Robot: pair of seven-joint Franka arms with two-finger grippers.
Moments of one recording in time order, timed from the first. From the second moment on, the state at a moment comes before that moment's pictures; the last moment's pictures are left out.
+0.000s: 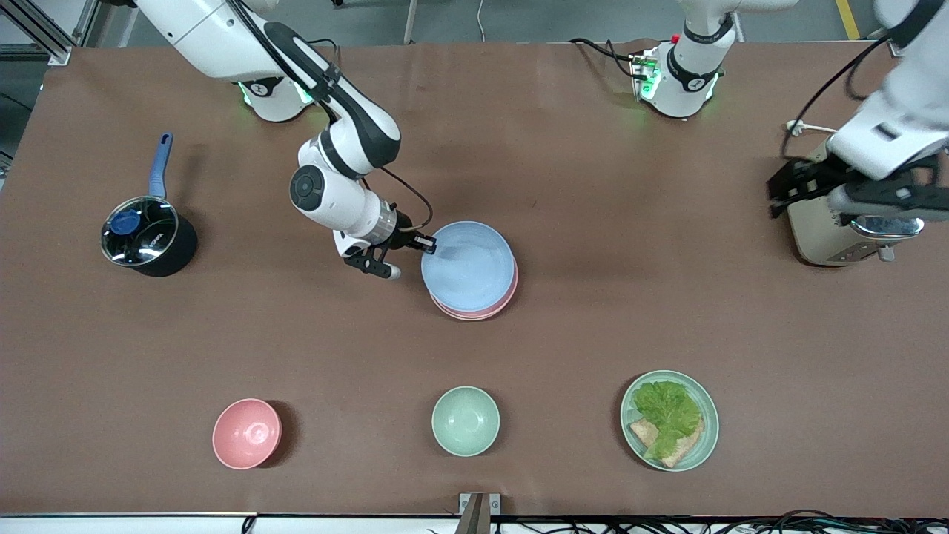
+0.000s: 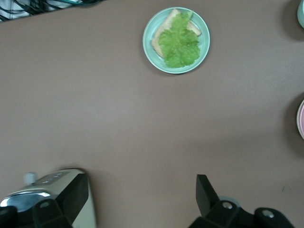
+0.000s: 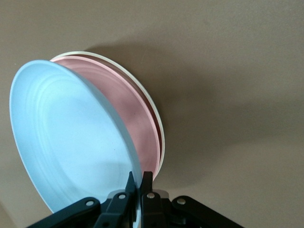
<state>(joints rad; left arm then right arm) -0.10 -0.10 0.01 -1.72 0.04 1.76 0.09 0.10 0.46 0.55 -2.09 0.37 2.66 0.68</state>
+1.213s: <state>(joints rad) -0.05 -0.03 -0.03 -1.43 -0.01 1.46 0.02 -0.01 0.16 0.50 -2.03 0.15 2.26 0.67</state>
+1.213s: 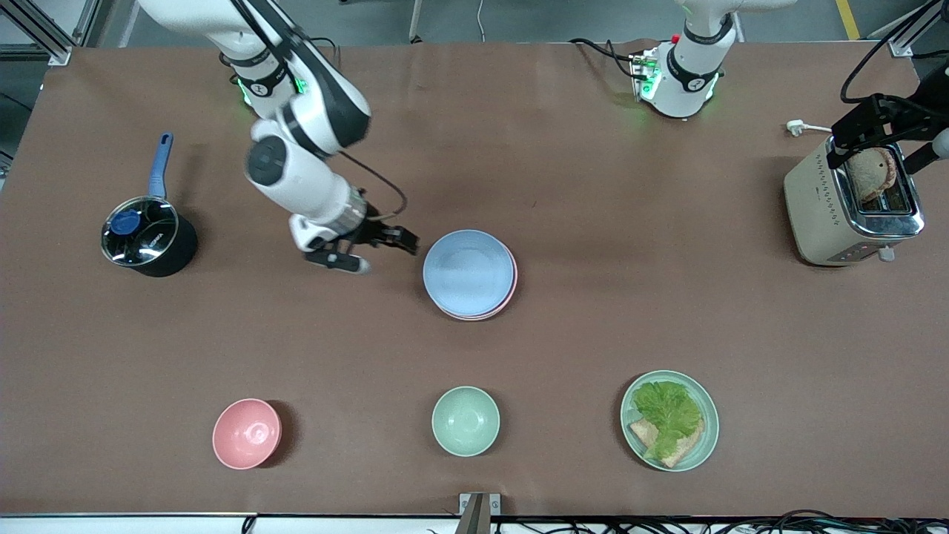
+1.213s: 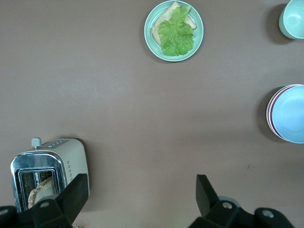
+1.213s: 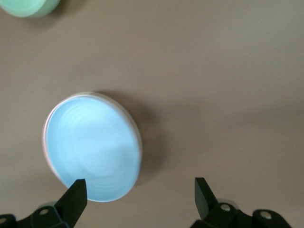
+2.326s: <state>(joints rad) -0.06 -0.02 0.01 -1.43 -0.01 1.46 -0.06 -0.03 -0.03 -0.02 -1.47 0.07 1.48 0.16</state>
